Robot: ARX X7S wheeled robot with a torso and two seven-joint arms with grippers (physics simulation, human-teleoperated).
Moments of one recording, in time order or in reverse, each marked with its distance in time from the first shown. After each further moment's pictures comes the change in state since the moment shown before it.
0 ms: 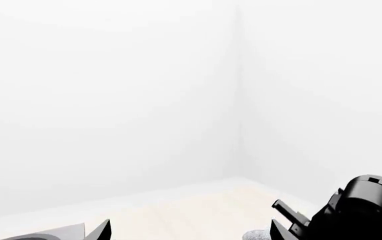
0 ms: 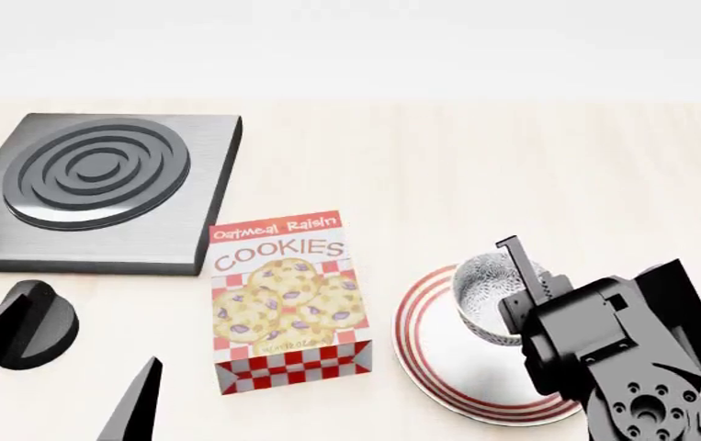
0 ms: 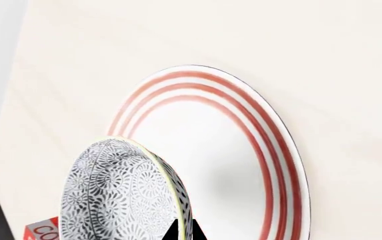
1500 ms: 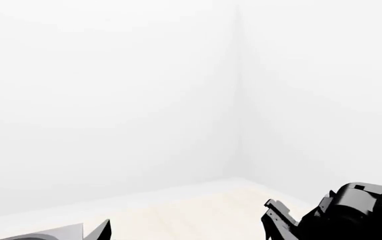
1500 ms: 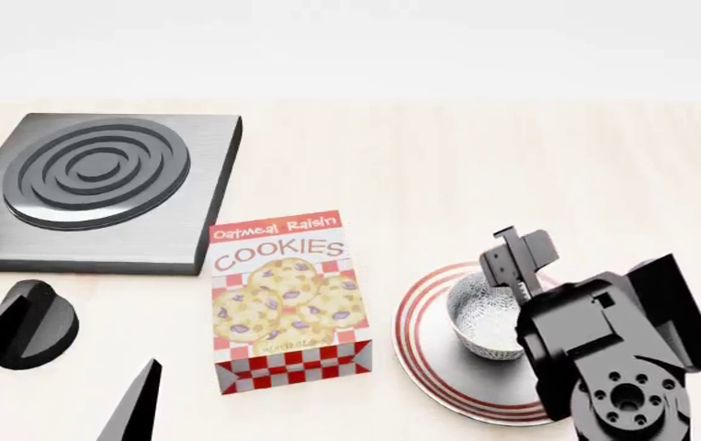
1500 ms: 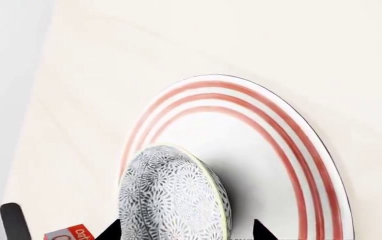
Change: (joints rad) left arm -0.002 -0.010 0.010 0.010 -0.008 0.006 -0.013; right arm 0.042 -0.014 -0.037 0.125 -0.044 -0.062 -0.164
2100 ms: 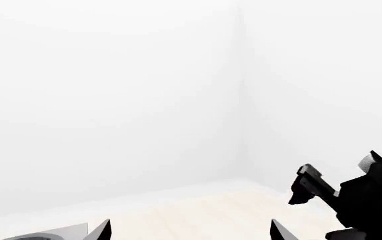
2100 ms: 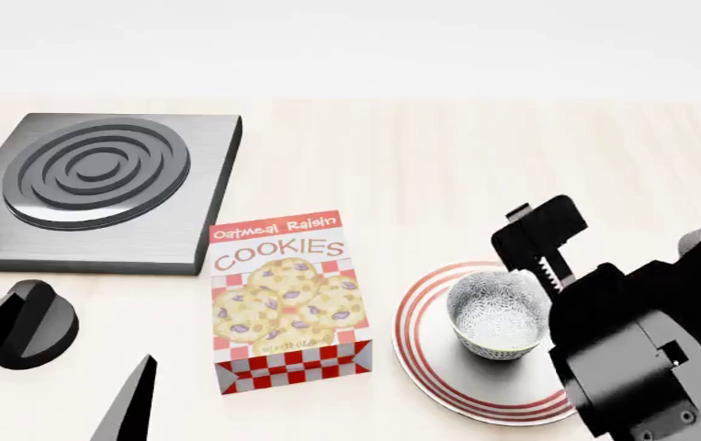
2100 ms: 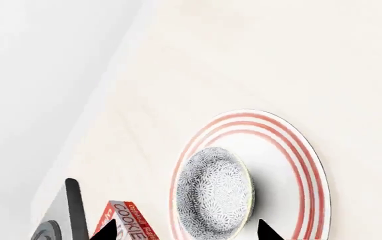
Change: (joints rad) left arm -0.006 -0.006 0.000 0.015 -0.005 -0.013 -0.027; right arm -0.232 0.127 0.051 -0.702 0.129 0.116 0.237
